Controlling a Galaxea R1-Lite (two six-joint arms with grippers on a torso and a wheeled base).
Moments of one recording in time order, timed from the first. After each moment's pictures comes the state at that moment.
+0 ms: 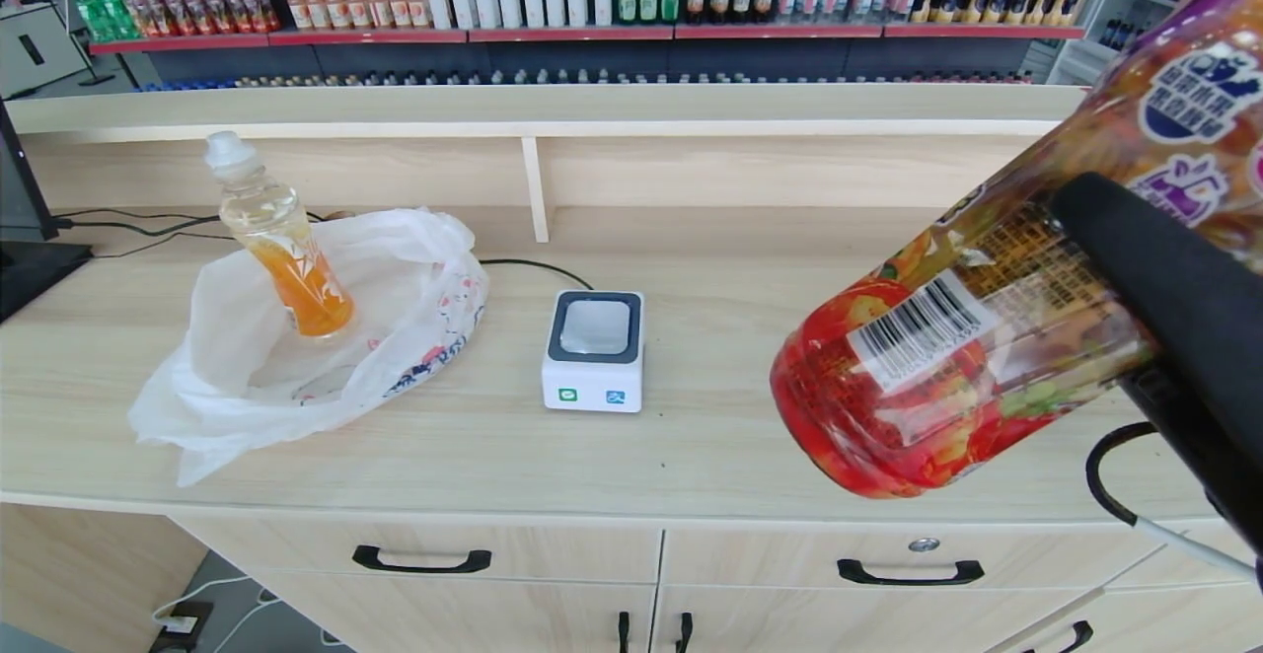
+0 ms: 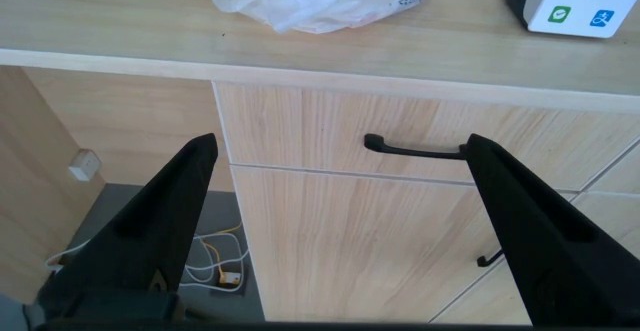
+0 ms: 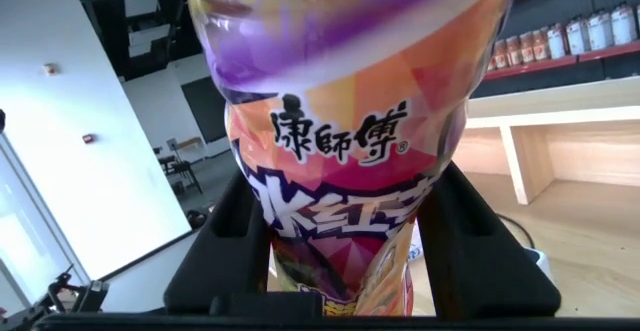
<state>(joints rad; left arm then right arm) 0.00 0.00 0.00 0.00 0.00 0.02 0.99 1.33 -0.39 -1.57 -0.06 0.17</state>
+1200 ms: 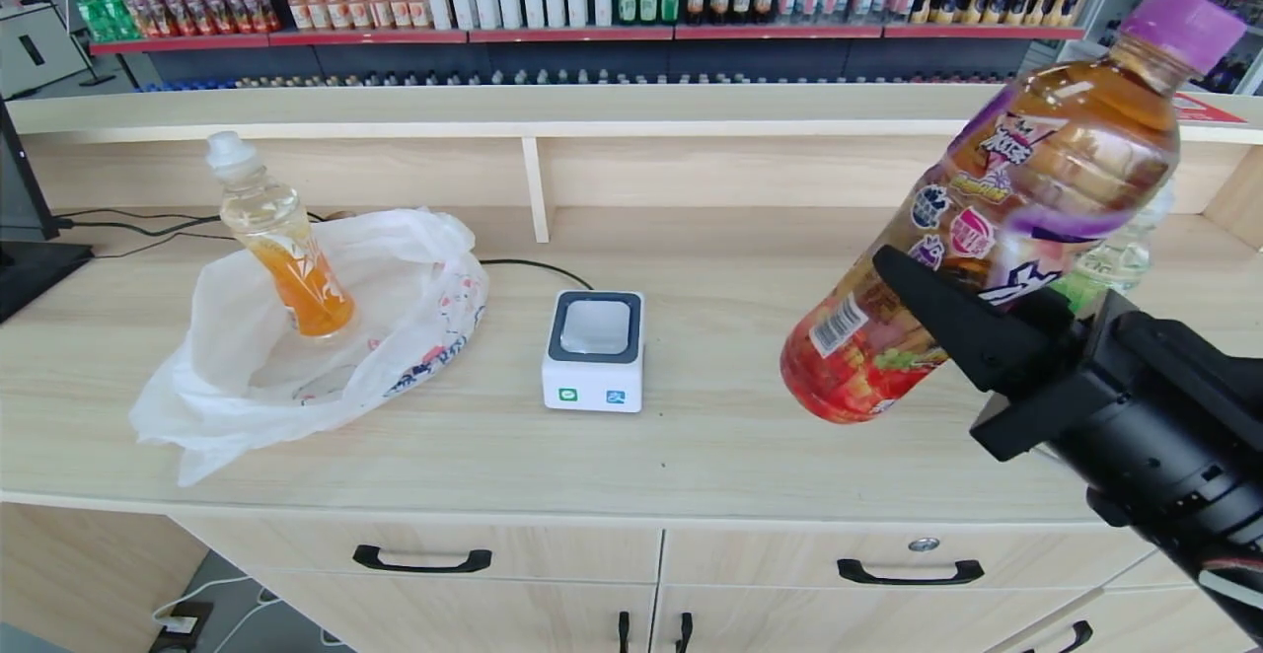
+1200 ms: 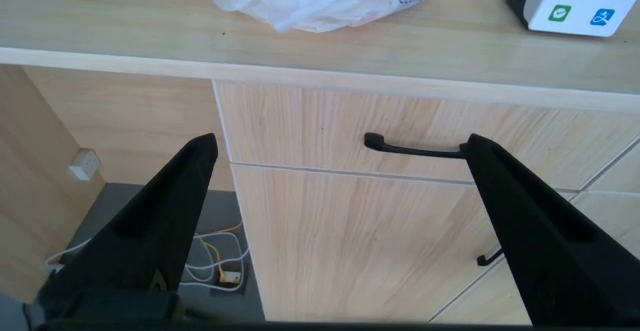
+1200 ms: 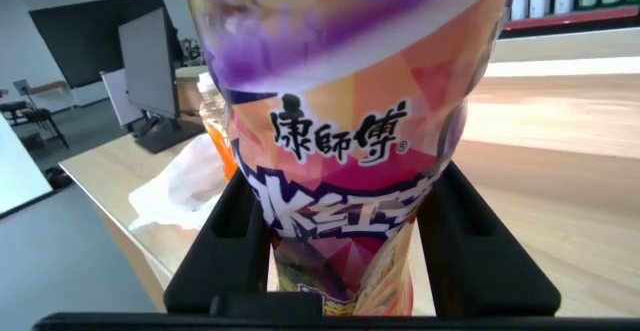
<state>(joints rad) 0.00 0.00 0.00 0.00 0.00 0.02 0.69 1.49 -0.38 -1.57 0.00 0.08</state>
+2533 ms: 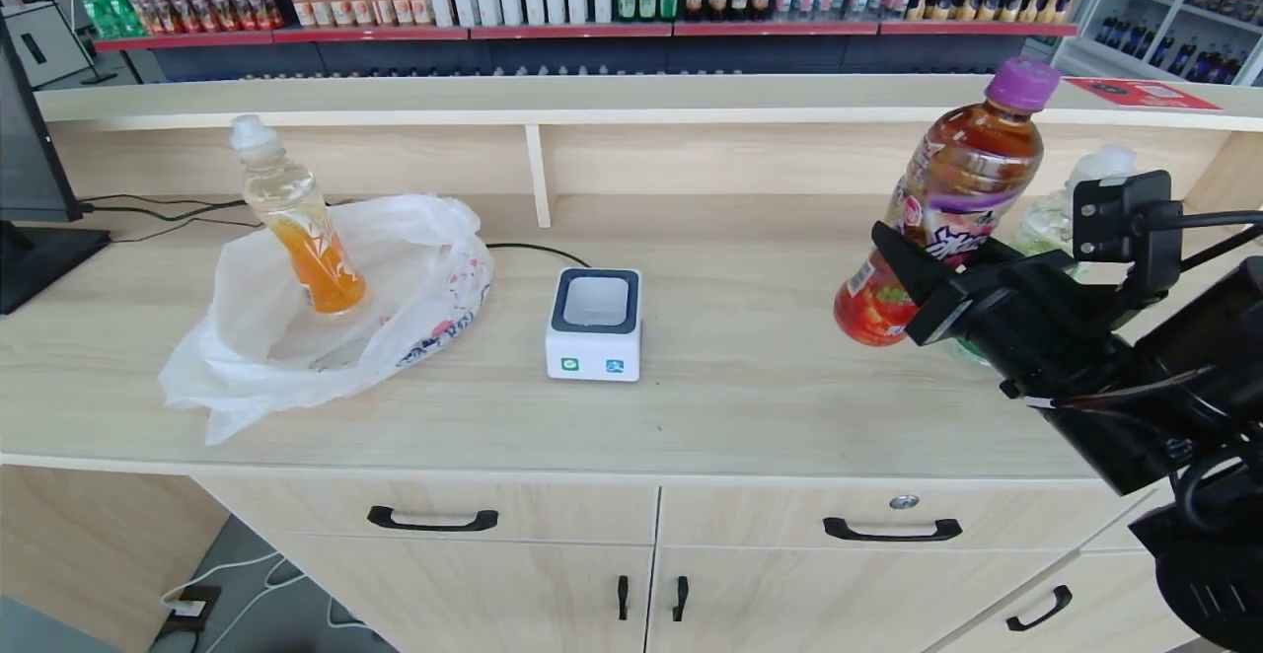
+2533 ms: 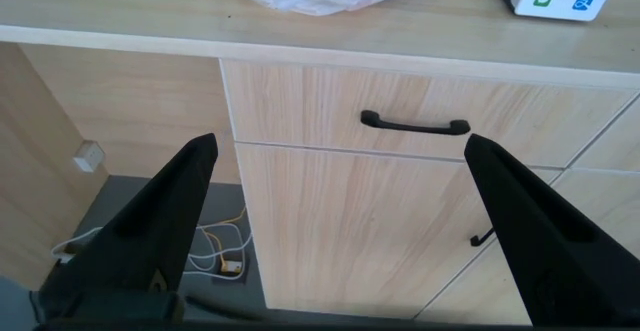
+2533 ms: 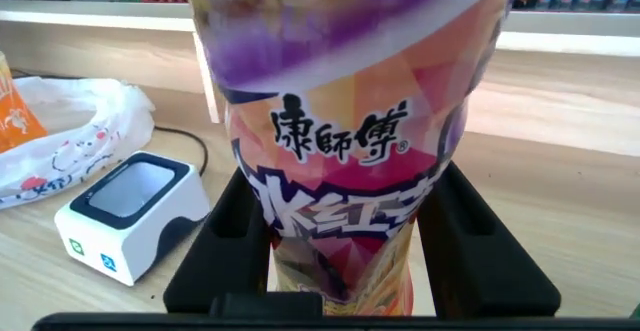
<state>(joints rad) 0.00 0.00 0.00 0.00 0.00 0.01 0.39 1.72 -0.55 -1.57 -0.01 -0.07</state>
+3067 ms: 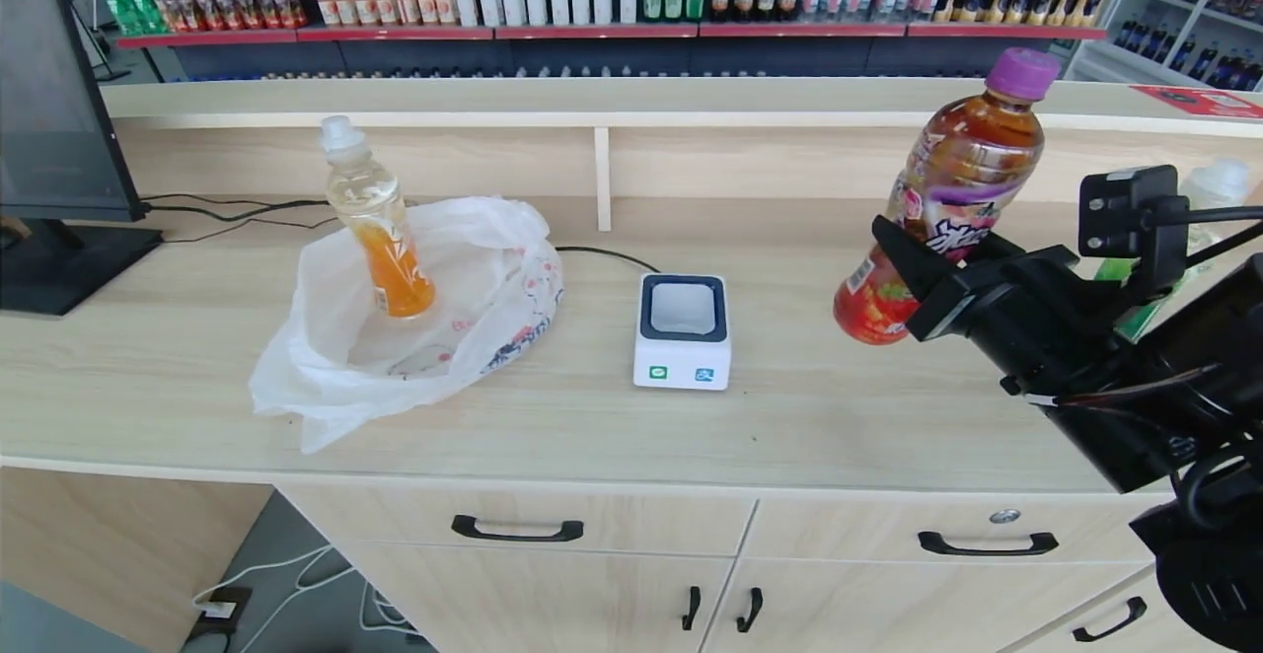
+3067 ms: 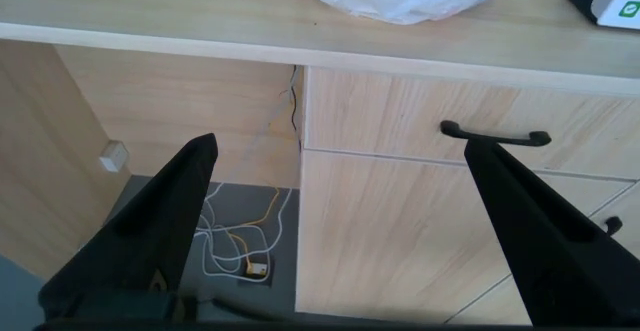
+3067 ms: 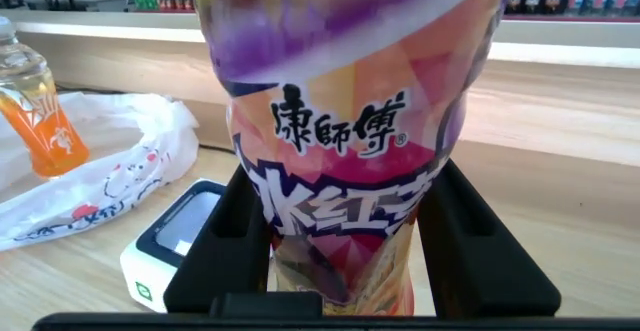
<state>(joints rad) 0.00 0.00 0.00 0.00 0.00 0.01 0.39 1.72 -0.56 -1.57 0.00 -0.06</state>
